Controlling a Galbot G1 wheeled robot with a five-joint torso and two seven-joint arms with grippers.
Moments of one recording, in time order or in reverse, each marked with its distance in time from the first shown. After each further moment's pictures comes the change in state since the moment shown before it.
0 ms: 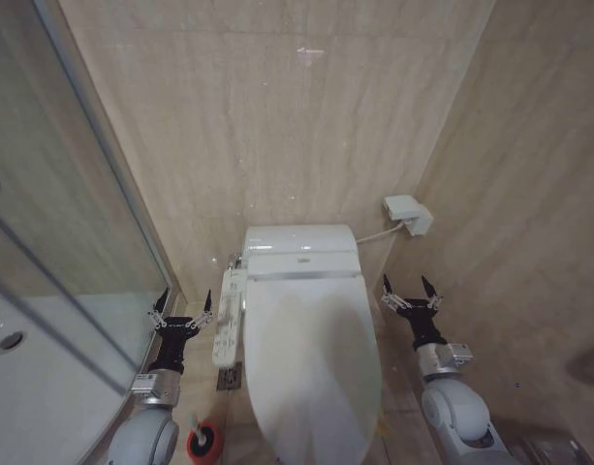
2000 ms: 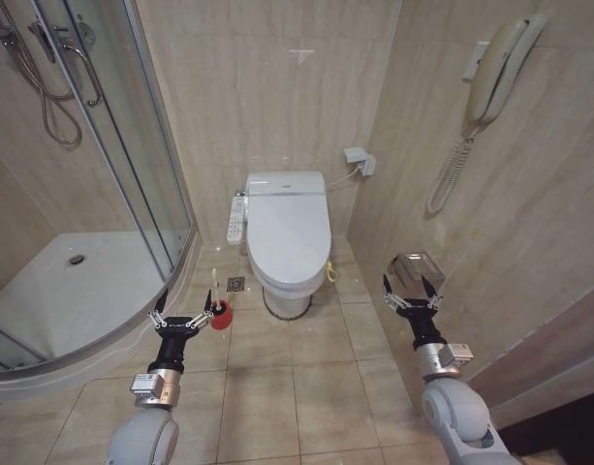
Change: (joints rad) left arm 0.000 0.000 0.000 0.000 0.000 0.000 0.000; right arm 0.000 0.000 0.000 0.000 0.000 0.000 0.000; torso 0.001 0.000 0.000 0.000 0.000
